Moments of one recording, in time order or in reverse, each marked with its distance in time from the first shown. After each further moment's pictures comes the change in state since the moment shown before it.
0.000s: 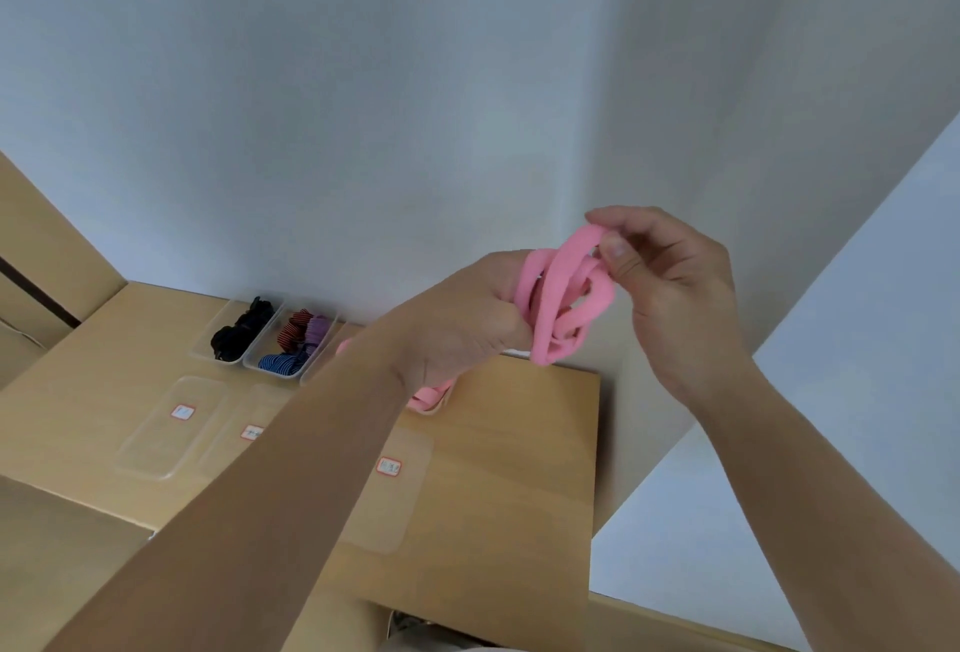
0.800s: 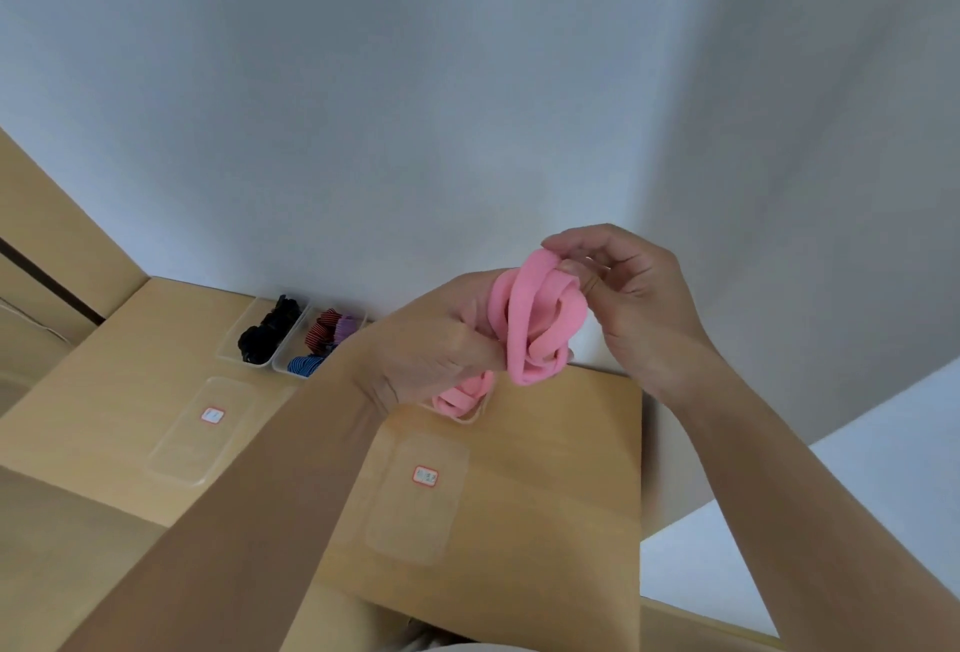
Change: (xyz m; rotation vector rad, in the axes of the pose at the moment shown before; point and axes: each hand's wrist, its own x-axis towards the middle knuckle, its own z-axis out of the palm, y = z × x) left_hand -0.030 -0.030 -0.066 -0.296 -0.143 -0.004; right_hand 0.025 0.027 0.069 0.091 -0.219 0.094
